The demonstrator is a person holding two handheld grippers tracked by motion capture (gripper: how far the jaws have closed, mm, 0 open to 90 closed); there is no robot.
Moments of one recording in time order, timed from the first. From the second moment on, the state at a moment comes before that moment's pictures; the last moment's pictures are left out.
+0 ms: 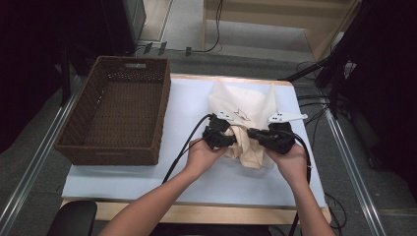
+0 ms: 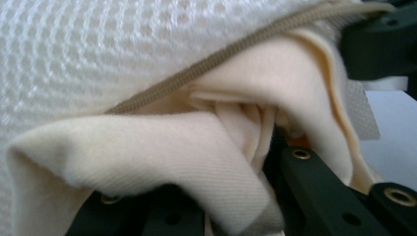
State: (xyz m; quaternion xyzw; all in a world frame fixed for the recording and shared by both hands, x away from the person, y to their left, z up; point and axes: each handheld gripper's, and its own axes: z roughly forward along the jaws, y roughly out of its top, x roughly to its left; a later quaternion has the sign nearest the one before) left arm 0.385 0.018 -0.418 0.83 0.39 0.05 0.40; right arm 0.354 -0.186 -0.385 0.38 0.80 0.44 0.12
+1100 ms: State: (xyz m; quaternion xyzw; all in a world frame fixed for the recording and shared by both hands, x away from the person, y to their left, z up) left arm 0.425 0.011 -0.445 0.80 0.44 0.04 0.41; right arm 0.355 -0.183 -0.385 0.37 0.81 0.44 0.11
